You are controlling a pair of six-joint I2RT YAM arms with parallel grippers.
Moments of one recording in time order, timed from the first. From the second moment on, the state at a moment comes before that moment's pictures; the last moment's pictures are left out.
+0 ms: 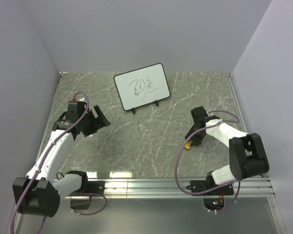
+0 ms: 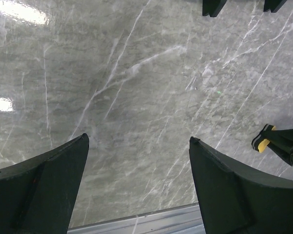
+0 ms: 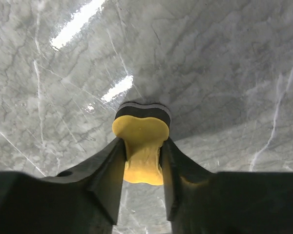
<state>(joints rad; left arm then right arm) -0.11 1.05 0.84 -0.65 0.20 -0.60 0.23 1.44 0.74 -0.63 0.05 0.89</state>
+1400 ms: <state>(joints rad) -0.03 2.21 1.50 0.45 0.83 -0.71 0.23 1.45 1.08 -0.81 -0.08 0.72</state>
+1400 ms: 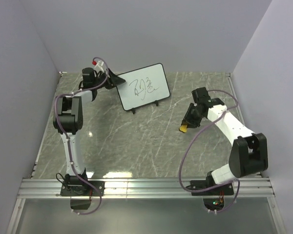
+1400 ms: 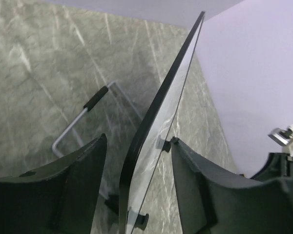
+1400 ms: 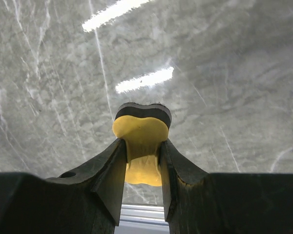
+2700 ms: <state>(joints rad) -0.07 2.00 1.18 0.48 0.84 -0.54 0.50 2.34 2.10 -0.36 -0.39 0.79</state>
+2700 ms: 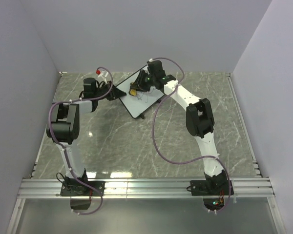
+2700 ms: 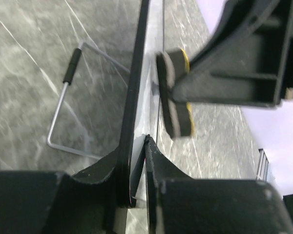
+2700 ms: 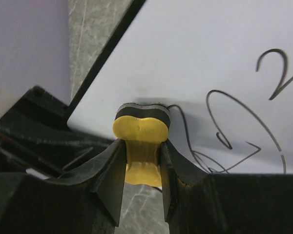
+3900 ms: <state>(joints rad) -0.10 1.87 1.11 0.29 0.76 -0.47 0.57 2.17 1.73 -0.31 -0.20 0.77</state>
